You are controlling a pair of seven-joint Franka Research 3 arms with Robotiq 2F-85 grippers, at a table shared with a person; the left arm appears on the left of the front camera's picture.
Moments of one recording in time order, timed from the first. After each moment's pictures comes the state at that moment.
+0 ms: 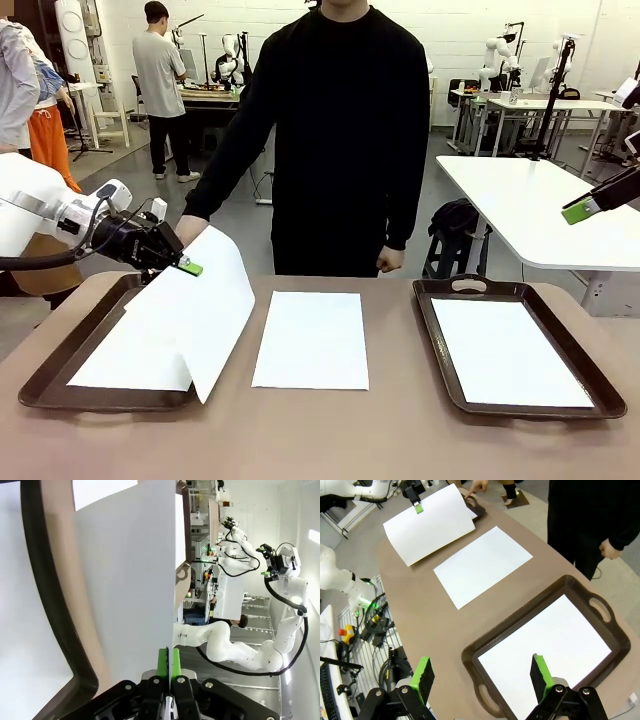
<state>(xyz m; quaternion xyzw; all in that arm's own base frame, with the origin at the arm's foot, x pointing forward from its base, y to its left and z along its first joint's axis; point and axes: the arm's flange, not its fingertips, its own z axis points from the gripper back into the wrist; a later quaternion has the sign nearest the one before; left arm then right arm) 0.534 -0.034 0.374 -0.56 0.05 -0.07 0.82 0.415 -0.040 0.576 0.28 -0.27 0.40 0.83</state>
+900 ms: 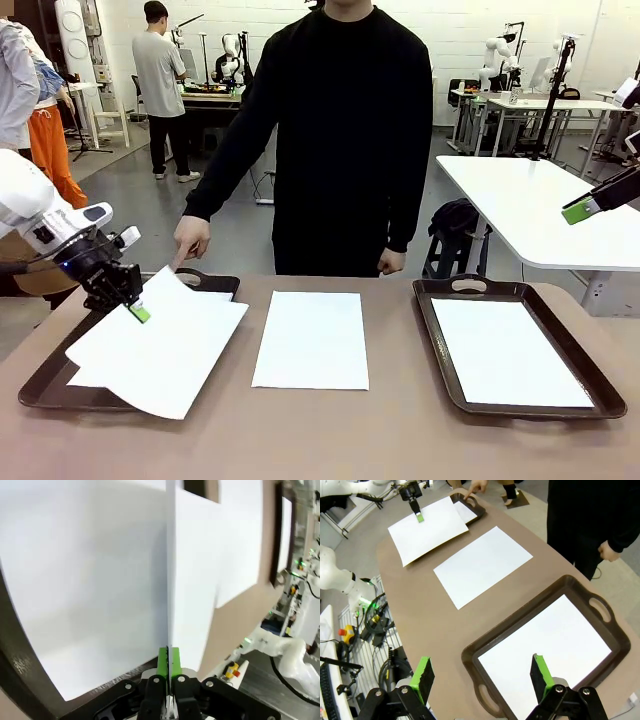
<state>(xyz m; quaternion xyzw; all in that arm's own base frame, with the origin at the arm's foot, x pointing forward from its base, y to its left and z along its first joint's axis) 0.521 0.020 0.350 -0.33 0.07 -0.03 0.94 0.415 -0.040 0.576 0.28 -0.27 0.40 0.83</state>
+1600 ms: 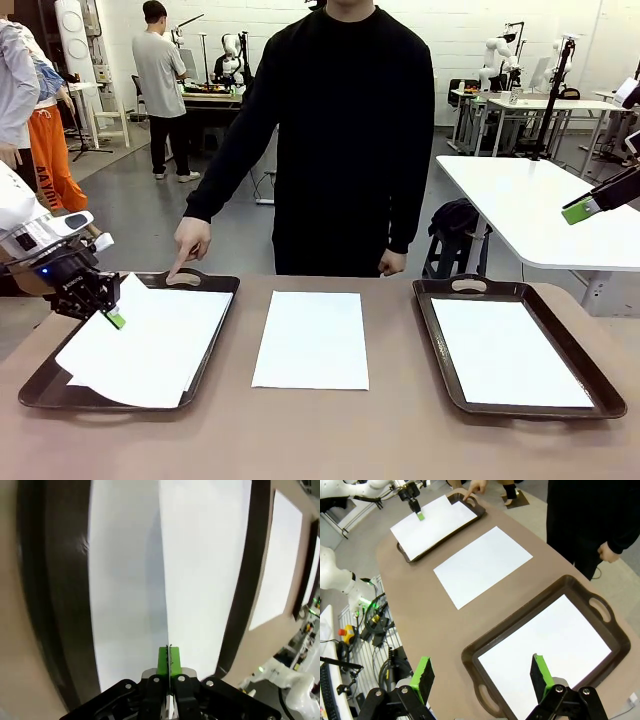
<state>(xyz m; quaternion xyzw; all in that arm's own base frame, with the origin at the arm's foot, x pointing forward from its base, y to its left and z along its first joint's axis) 0.515 0.058 0.344 -0.27 0.03 0.04 0.96 0.415 -0.040 0.576 0.28 -0.27 0.40 0.83</state>
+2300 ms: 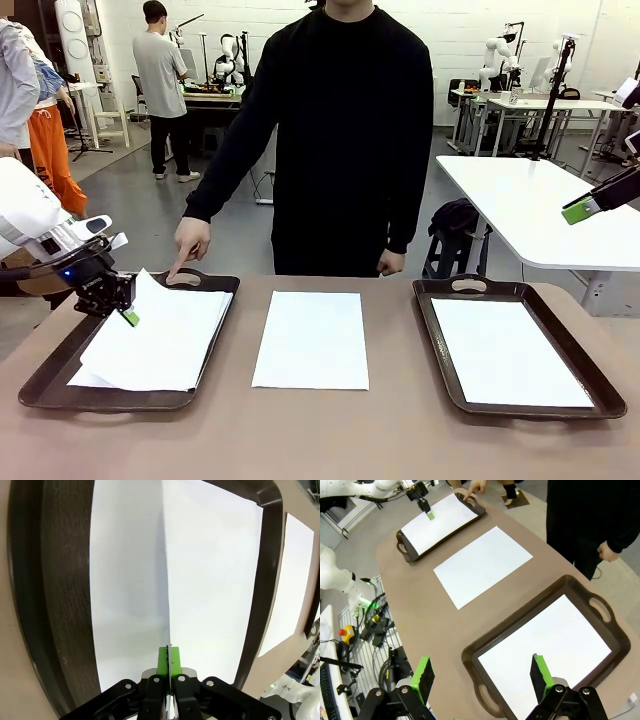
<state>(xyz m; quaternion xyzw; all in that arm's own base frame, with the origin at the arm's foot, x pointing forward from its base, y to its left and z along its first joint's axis) 0.545 0.040 0.324 -0.24 0.00 0.03 0.97 0.415 -0.040 0.576 0.28 -0.27 0.40 0.83</state>
